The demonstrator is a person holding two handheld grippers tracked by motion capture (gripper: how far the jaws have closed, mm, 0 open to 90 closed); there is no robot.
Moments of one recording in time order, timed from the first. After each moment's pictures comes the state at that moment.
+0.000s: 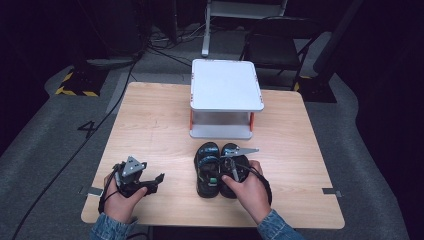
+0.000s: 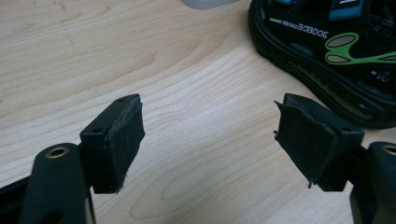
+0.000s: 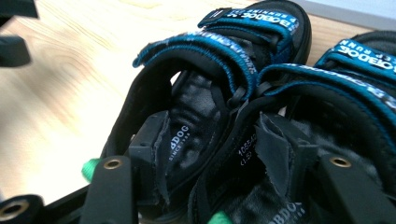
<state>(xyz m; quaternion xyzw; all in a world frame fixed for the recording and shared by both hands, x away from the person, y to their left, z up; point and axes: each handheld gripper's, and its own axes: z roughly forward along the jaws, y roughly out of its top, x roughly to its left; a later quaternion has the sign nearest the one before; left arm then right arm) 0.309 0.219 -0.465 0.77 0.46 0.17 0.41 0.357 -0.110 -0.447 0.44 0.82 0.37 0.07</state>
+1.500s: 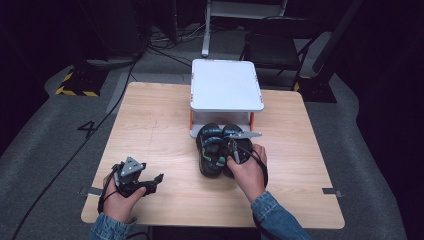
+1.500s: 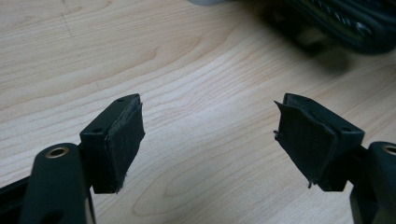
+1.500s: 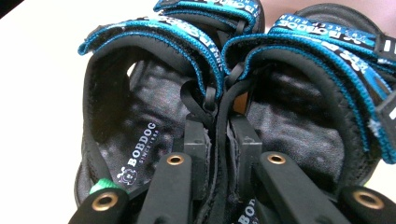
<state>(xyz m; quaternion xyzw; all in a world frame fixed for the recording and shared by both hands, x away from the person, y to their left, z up) 0.310 0.223 -0.469 0.77 0.46 0.17 0.41 0.401 -0.116 -0.423 0.48 0.79 0.36 0.14</state>
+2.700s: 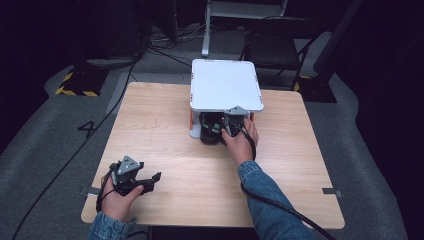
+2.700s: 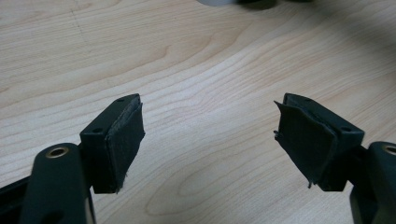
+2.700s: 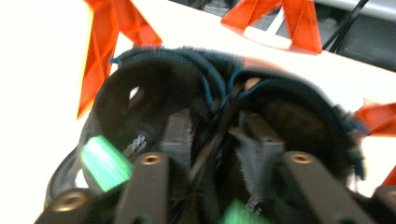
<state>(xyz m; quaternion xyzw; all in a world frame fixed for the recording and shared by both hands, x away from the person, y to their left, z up) 0.314 0.230 -0.473 0.76 0.47 0.16 0.41 0.506 -0.103 -0.452 0.43 0.76 0.39 0.30</state>
